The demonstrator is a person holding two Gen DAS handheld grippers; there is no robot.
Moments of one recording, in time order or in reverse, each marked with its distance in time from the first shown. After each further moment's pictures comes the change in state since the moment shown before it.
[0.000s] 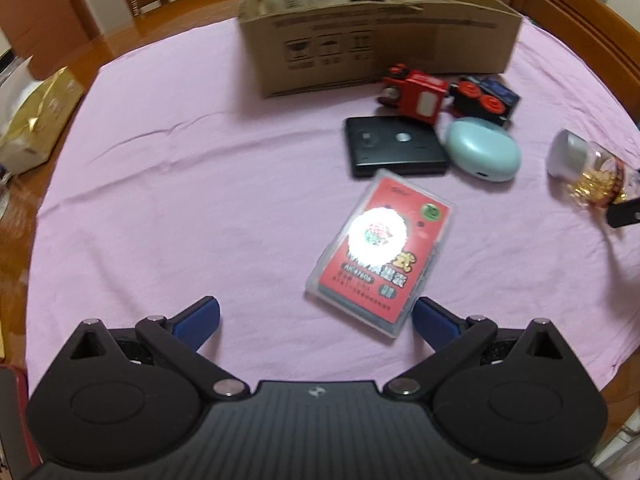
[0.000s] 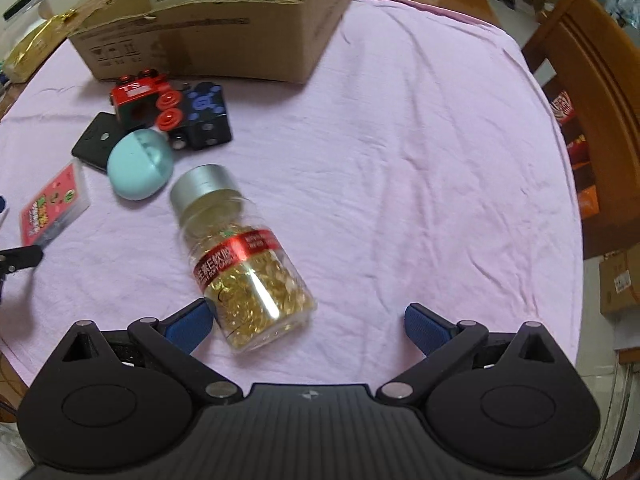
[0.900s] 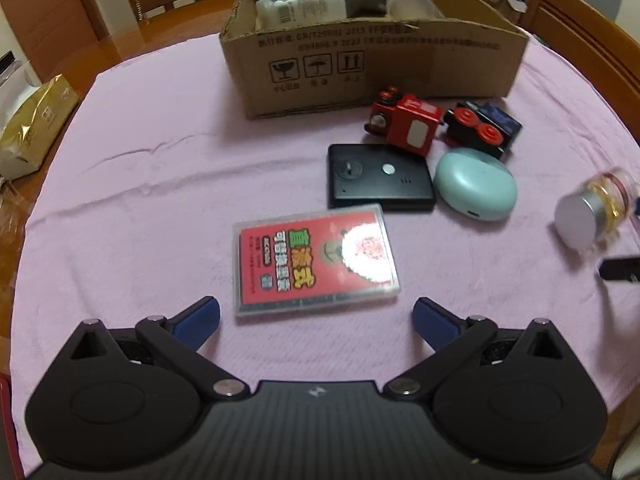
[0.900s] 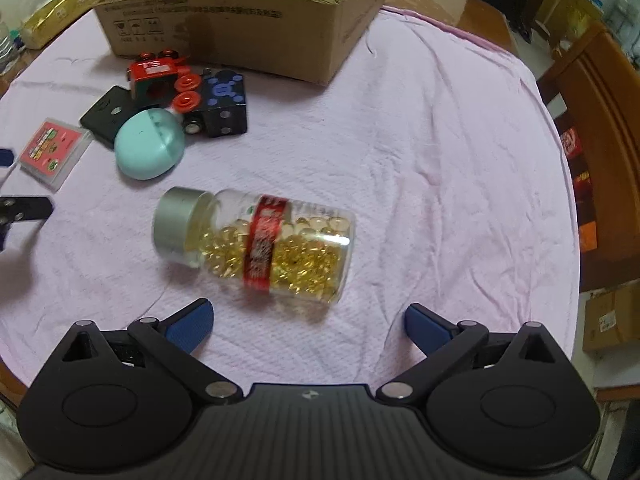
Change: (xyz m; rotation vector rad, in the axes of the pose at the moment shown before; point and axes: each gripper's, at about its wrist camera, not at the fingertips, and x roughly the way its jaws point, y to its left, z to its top) left arm 0.010 -0.020 0.017 -0.048 -0.041 0.001; right arm 0.003 0.021 -0.007 -0.137 -0.054 -0.019
